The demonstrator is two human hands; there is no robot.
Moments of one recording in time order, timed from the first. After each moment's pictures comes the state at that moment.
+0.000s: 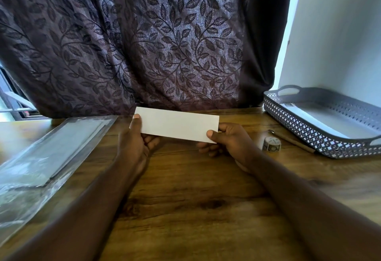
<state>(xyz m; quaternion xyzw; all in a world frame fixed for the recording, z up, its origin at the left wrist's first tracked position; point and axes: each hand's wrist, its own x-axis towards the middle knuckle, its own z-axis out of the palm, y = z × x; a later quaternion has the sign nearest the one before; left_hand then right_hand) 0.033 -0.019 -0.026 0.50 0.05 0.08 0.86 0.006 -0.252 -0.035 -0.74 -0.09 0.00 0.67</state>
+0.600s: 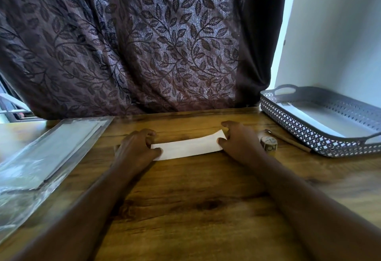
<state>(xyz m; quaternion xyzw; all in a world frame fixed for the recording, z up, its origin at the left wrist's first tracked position) 0.048 0.002 -0.048 0.95 -0.05 0.12 0.27 0.014 -0.274 -0.035 -0.96 0.03 -0.17 0.21</state>
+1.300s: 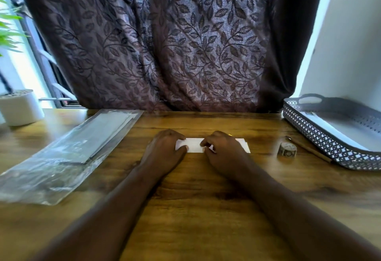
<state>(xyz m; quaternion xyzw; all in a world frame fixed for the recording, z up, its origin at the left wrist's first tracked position) 0.024 0.005 -0.060 0.95 -0.16 0.18 0.20 -0.010 -0.201 -0.039 -0.95 -0.18 -0.16 0.21</state>
